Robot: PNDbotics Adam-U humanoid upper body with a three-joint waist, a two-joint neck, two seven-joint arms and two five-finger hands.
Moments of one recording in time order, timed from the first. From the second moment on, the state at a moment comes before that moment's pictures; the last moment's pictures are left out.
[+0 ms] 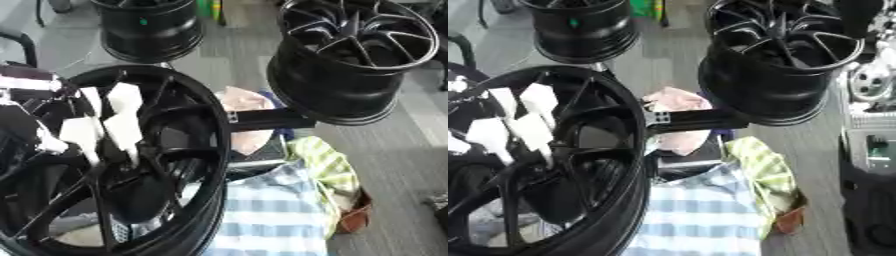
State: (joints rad) left arm -0.69 1.05 -0.50 -1.64 -0.11 0.20 -0.79; right arm -0.60 -0.26 -0.05 -1.93 0.82 0.02 -0.57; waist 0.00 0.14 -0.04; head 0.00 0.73
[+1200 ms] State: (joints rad) left arm -0.69 1.03 -0.52 -1.61 -0.17 0.20 -0.78; right arm -0.59 -0.25 -0.06 -1.93 0.82 0.02 -0.58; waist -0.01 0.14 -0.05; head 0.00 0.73
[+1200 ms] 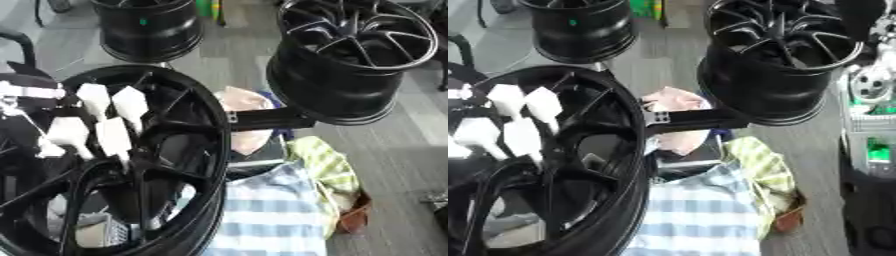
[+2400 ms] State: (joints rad) left arm -0.65 1.12 -0.34 -1.73 -0.22 0.07 -0.77; right arm -0.58 -0.25 -0.06 -1.93 0.82 0.02 -0.59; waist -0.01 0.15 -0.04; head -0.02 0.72
